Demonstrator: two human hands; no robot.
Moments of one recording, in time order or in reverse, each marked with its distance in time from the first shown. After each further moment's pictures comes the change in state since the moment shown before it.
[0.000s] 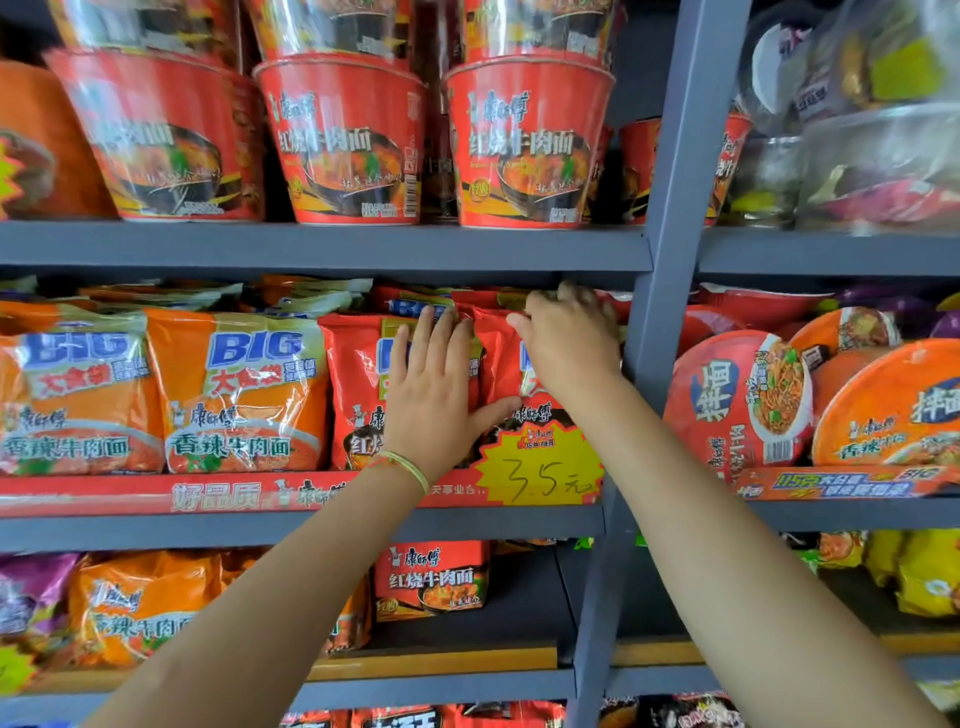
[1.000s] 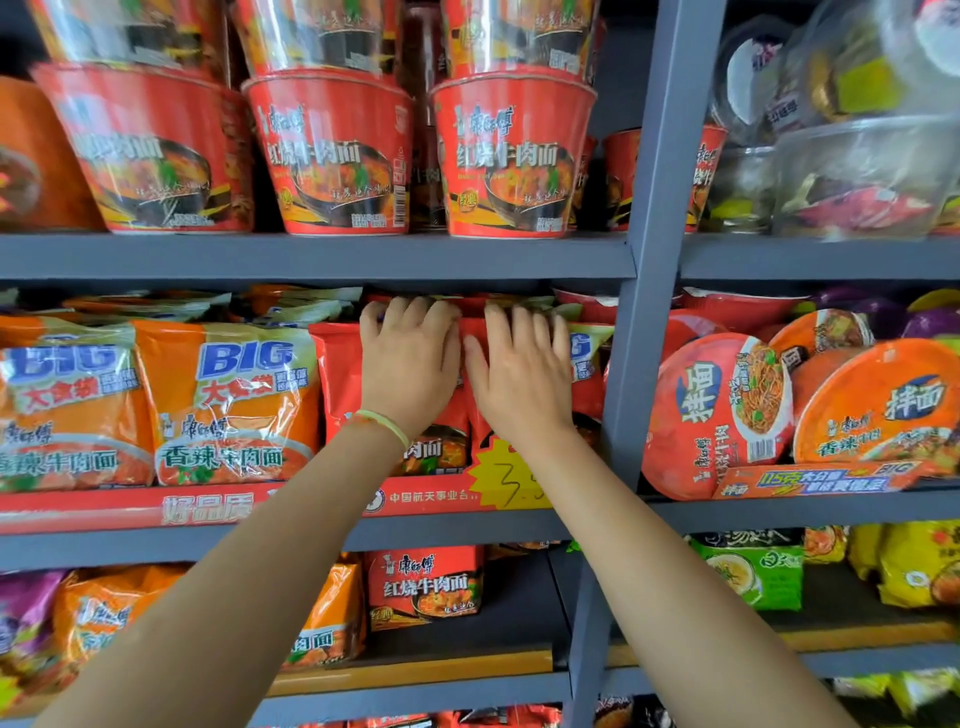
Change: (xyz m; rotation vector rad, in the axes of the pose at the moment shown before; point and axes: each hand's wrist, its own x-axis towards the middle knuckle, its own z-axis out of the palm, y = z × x) left_hand 0.040 -0.015 -0.025 -0.057 0.115 -0.048; right_hand -0.028 -0.029 0.039 0.086 0.367 -0.025
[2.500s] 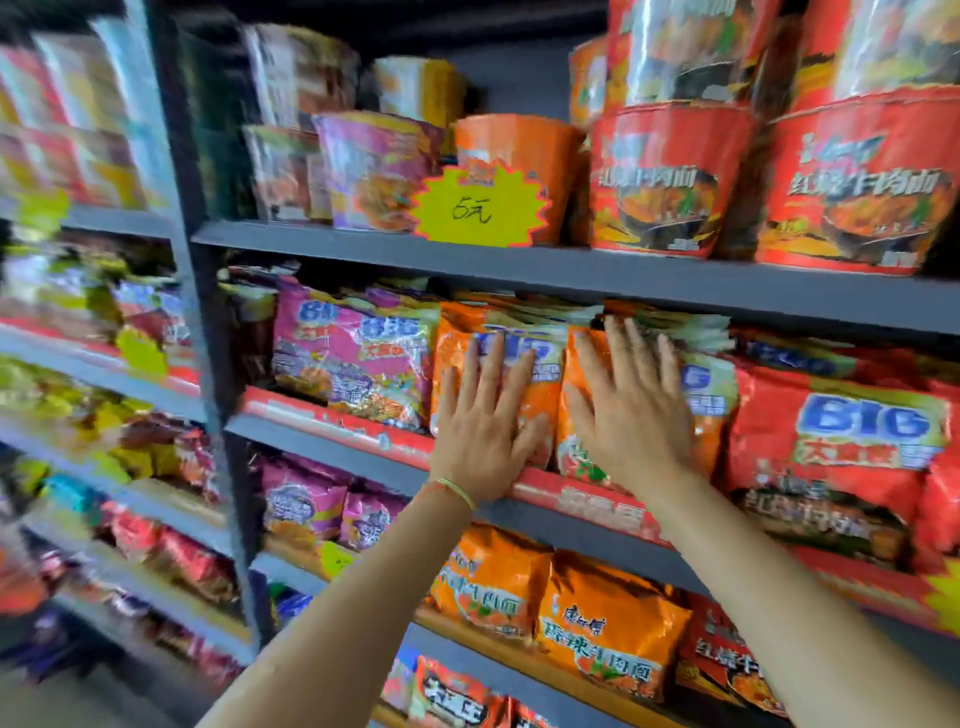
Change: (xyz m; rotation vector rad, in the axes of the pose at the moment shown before) left_hand -0.134 -0.276 -0.092 0.263 -0.141 -0.175; right_hand -0.001 -0.258 0.040 0.132 -0.169 -0.375
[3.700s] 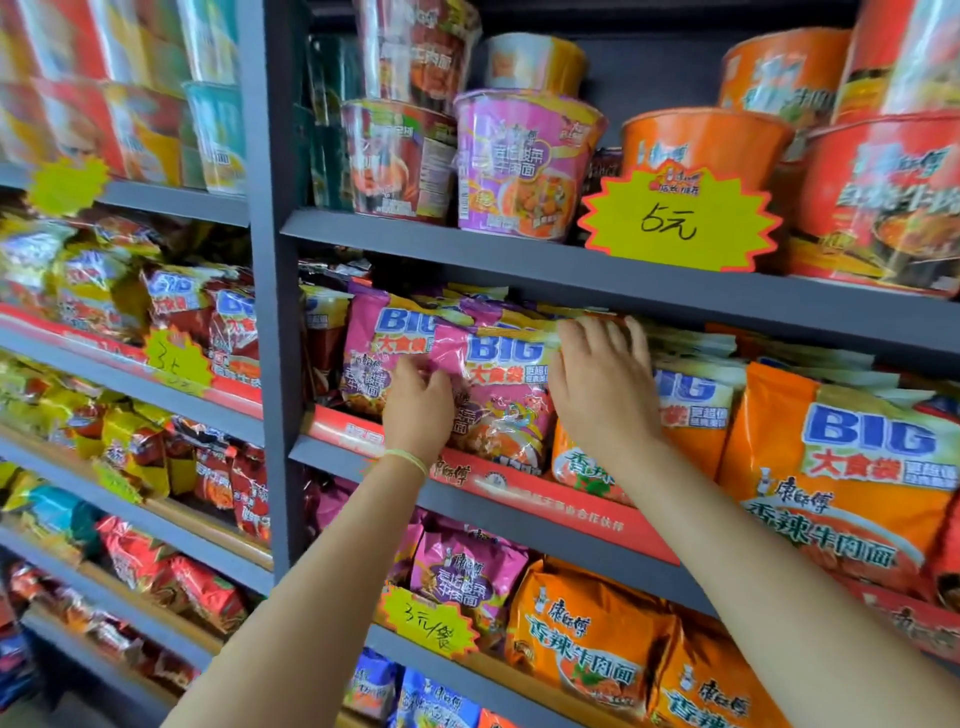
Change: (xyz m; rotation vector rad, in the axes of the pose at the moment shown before) left_hand 0.029 -0.183 -0.035 -0.793 0.011 -0.852; right_hand 0.103 -0.156 0.026 0.072 0.032 0.015
